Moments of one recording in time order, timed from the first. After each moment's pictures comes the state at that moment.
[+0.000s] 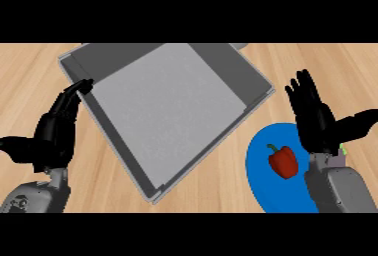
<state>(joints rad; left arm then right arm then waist) -0.15 0.30 -0.11 -1.62 0.14 0.37 0.04 -0.25 -0.19 0.04 -1.47 -0.33 -0.21 0.05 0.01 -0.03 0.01</state>
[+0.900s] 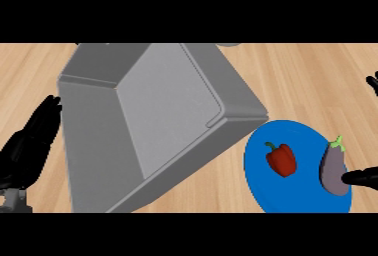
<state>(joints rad) -0.01 0.41 0.01 -1.65 0.38 0.13 0.18 -0.09 -0.60 -0.12 -1.64 -0.26 0.29 -0.43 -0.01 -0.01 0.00</state>
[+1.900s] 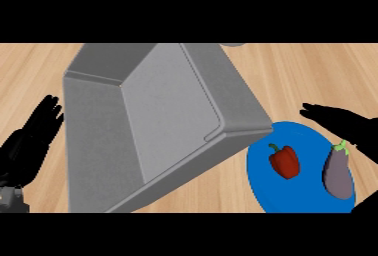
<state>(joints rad) -0.02 0.41 0.03 -1.63 0.39 0.06 0.20 -0.18 -0.89 0.18 -1.99 0.16 0.52 0.27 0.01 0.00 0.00</state>
